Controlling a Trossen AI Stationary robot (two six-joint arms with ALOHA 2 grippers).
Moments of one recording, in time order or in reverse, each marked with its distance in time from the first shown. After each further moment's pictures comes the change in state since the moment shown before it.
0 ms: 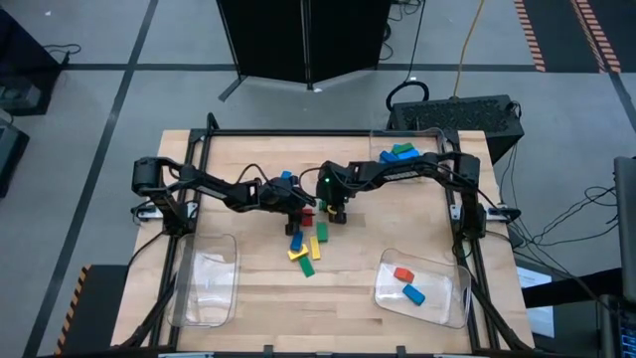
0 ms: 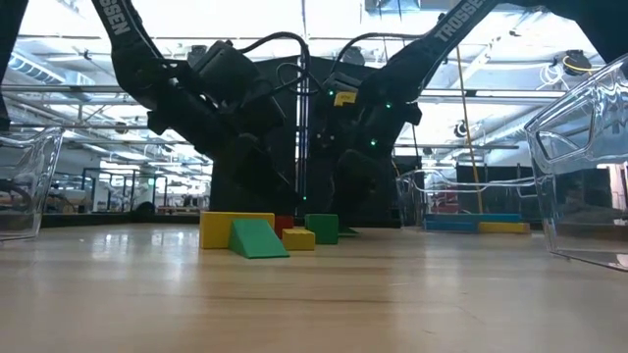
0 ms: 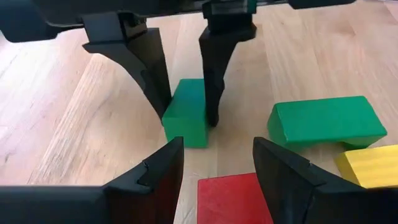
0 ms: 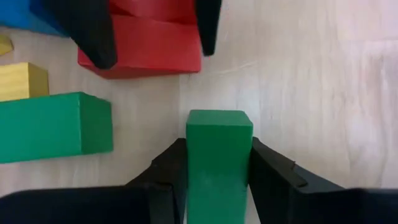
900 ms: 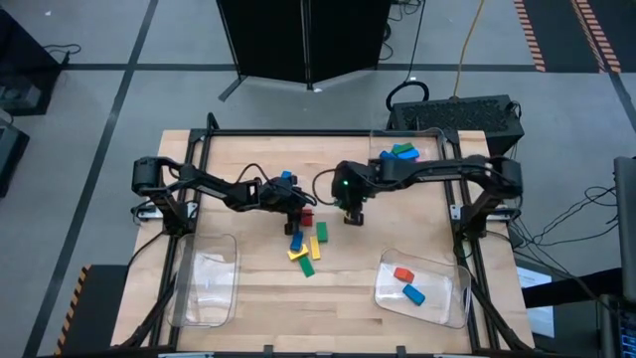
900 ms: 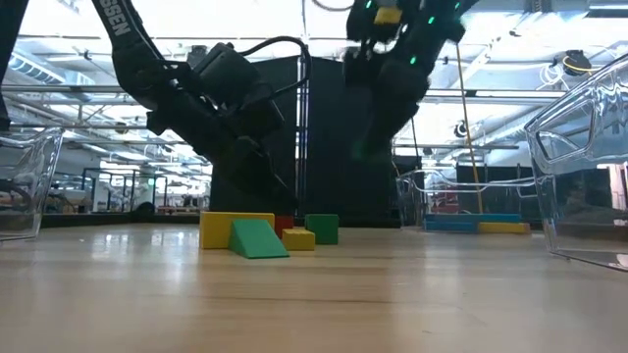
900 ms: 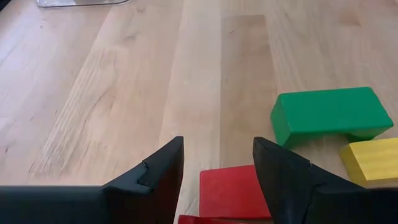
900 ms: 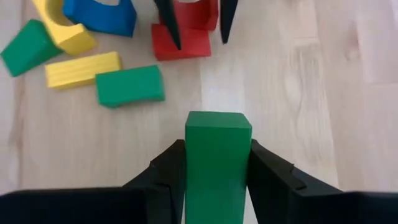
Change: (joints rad) left arm 0.005 0.000 0.000 -0.024 0.000 -0.001; right arm 0.110 -0.332 0.002 -0.333 0.179 0.113
